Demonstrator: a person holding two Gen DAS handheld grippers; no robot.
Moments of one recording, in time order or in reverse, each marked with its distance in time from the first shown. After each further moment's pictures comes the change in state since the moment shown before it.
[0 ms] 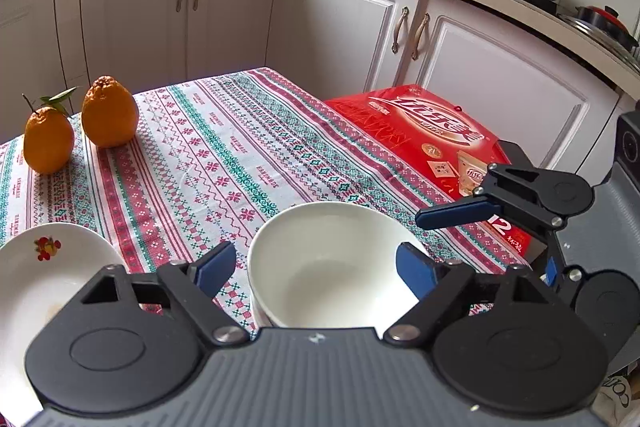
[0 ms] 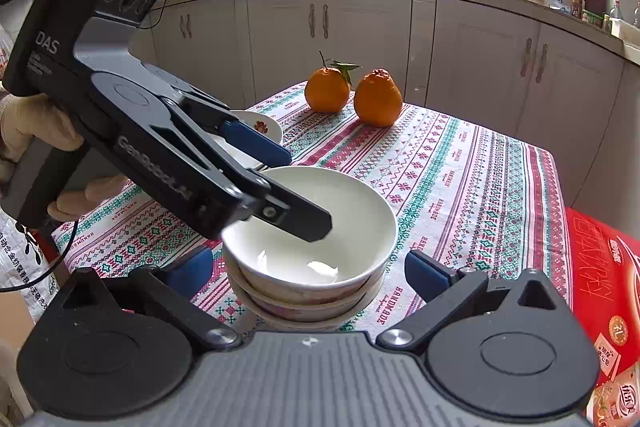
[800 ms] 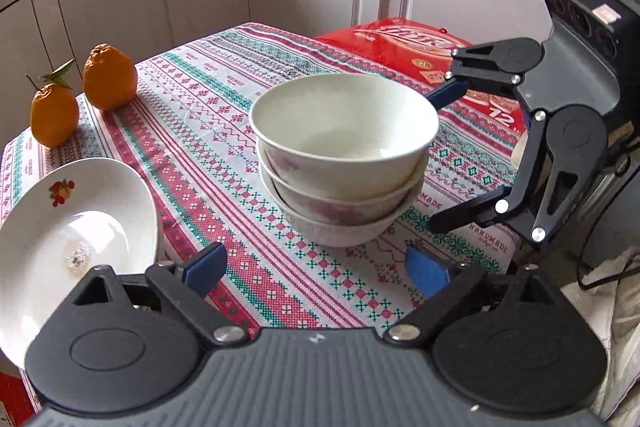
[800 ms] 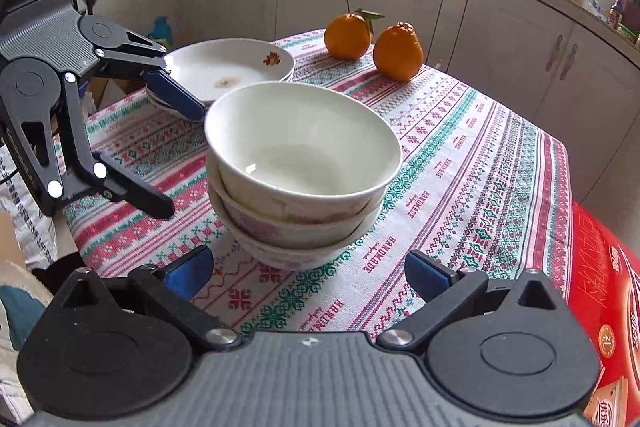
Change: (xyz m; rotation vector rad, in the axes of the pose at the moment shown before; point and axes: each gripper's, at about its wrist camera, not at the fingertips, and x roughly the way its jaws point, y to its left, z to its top) left arm -0.004 0.002 -0.067 0.191 0.108 0.034; right arm 0.021 -0.007 -0.026 -0.165 0.143 0.022
